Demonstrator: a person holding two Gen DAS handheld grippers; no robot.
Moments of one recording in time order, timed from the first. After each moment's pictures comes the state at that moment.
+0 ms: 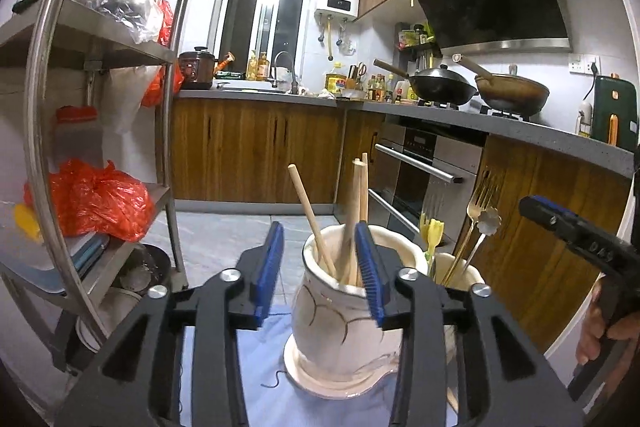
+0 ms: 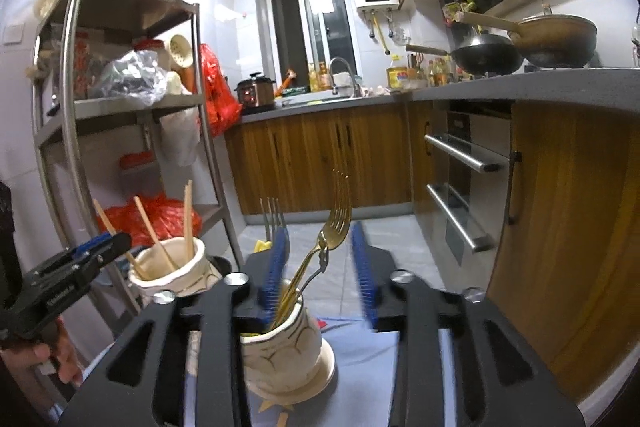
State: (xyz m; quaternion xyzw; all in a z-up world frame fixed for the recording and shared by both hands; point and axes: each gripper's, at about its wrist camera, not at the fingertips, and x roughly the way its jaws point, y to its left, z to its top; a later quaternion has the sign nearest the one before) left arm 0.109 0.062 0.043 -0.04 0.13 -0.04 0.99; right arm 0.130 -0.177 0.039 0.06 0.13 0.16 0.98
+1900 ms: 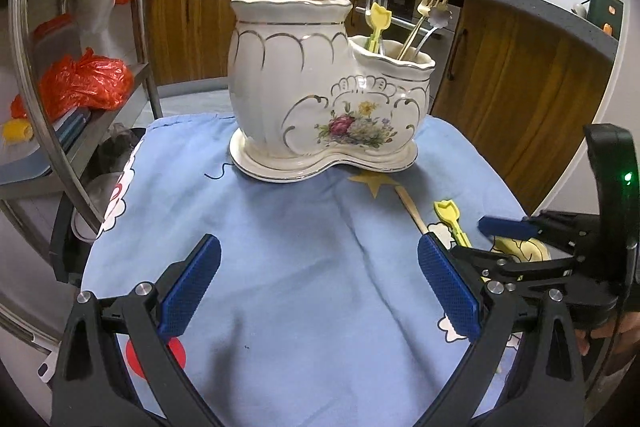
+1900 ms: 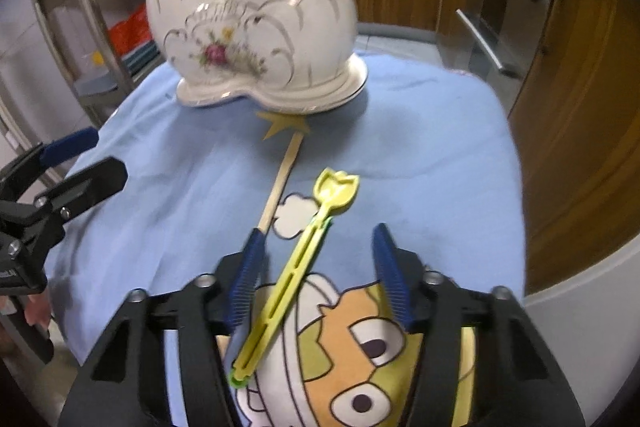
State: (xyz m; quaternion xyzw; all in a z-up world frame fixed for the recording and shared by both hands) left arm 0.058 0.015 -0.041 -0.02 0.36 -0.07 0.93; right arm 0.087 -0.151 -0.081 -0.06 0.46 0.19 0.87
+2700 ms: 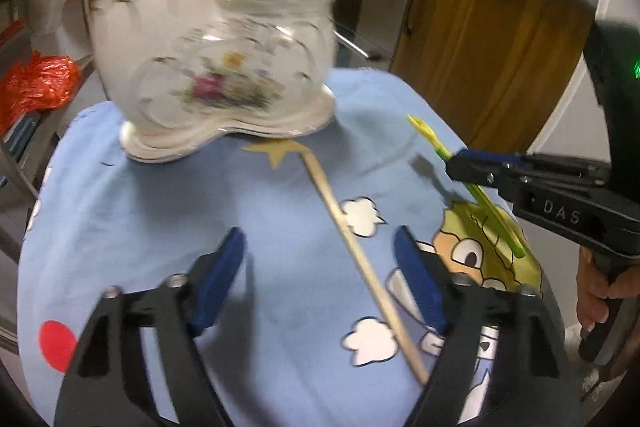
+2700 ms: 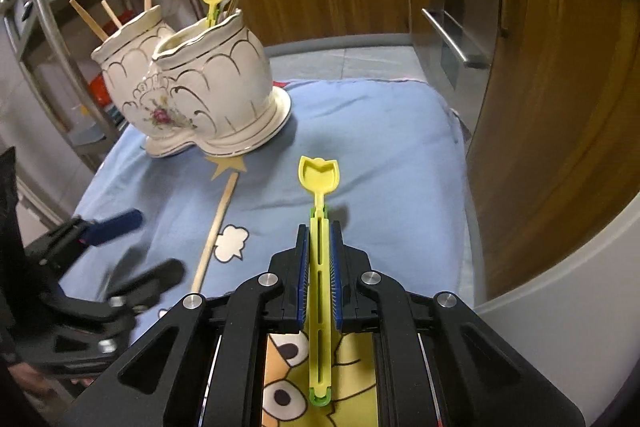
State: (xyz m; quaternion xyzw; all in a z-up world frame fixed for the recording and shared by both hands) left arm 0.074 -0.065 -0.064 0.01 0.42 -0.13 0.90; right arm 0.101 -0.213 -0.058 0.02 0.44 0.17 0.88
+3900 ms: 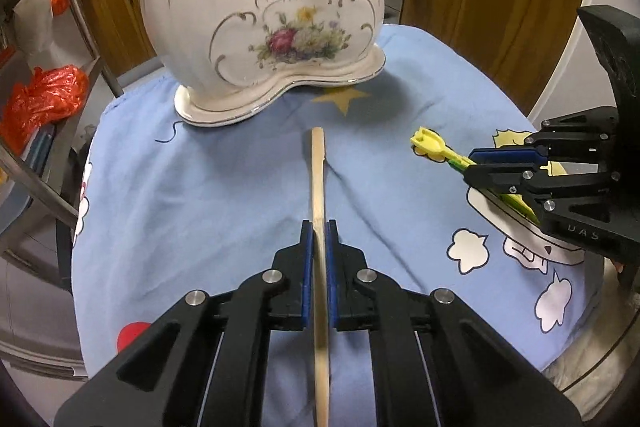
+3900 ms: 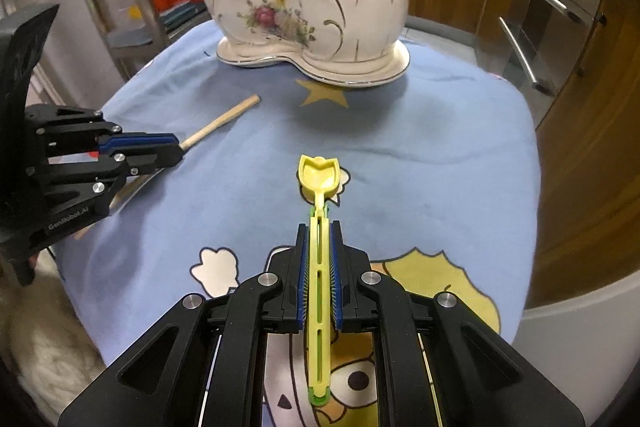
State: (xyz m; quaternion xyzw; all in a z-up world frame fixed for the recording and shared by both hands) left arm 0.067 -0.011 -0.064 0.08 0.46 -0.13 0.87; right arm 0.077 -0.147 -0.077 -0.11 0.47 0.25 0.84
